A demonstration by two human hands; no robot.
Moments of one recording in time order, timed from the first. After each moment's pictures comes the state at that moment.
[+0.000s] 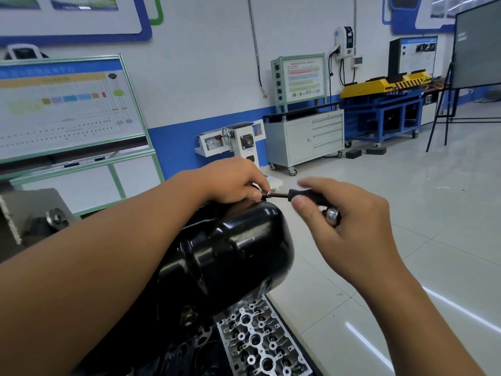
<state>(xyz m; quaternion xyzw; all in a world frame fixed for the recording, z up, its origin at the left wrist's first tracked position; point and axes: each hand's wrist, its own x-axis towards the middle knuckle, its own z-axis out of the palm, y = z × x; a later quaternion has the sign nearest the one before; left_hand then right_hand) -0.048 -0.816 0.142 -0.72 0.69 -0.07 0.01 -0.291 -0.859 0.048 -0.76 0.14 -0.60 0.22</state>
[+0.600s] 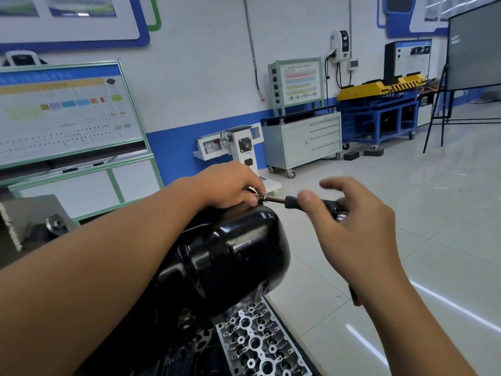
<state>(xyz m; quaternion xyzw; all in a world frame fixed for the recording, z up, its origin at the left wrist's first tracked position) -0.047 -0.816 0.140 -0.73 0.68 -0.10 0.02 -0.298 -0.853 0.054 -0.71 0.24 -0.58 0.33</state>
